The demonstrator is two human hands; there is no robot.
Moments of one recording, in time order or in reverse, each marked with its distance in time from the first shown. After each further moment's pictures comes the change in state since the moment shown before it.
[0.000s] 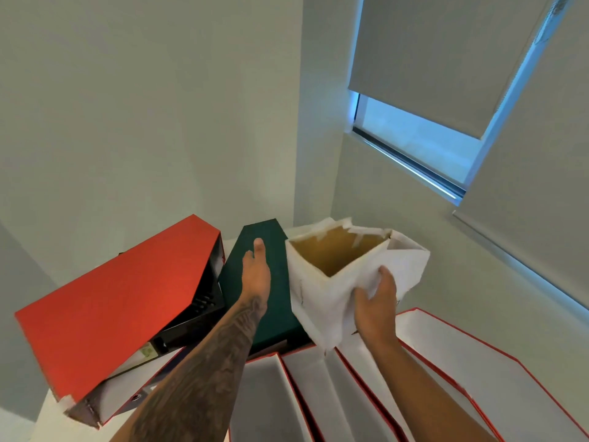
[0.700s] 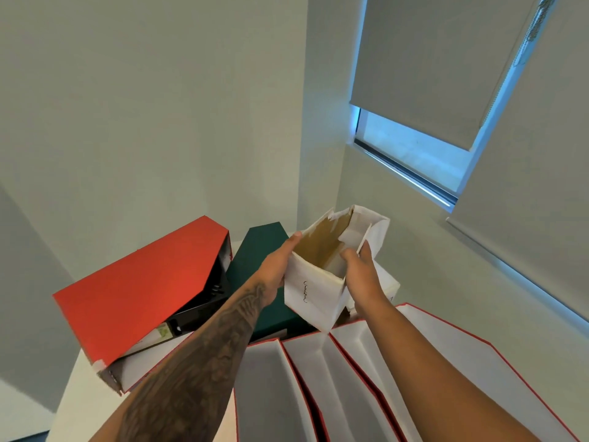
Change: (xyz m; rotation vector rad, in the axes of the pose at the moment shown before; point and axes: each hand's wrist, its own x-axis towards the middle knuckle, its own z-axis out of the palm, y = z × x) left_hand -0.079 0.040 0.002 0.060 -0.357 -0.041; right_hand -0.031 -0.094 -0.026 0.222 -0.275 0.055
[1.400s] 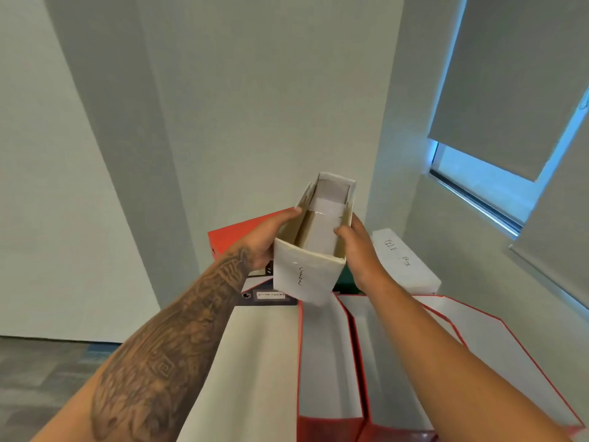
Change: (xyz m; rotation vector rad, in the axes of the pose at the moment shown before) left_hand -0.321 0.033 -0.058 0.035 0.058 0.229; right_hand -0.237 -0.076 0.005 0.071 -0.433 -0.289
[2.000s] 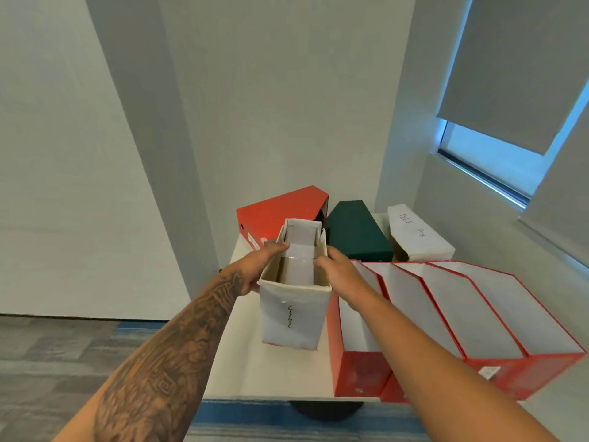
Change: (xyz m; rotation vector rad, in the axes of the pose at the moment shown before) left_hand -0.111 -0.085 -0.094 0.175 0.118 -0.299; right_hand -0.107 0.049 0.100 -0.258 -0.199 0.186
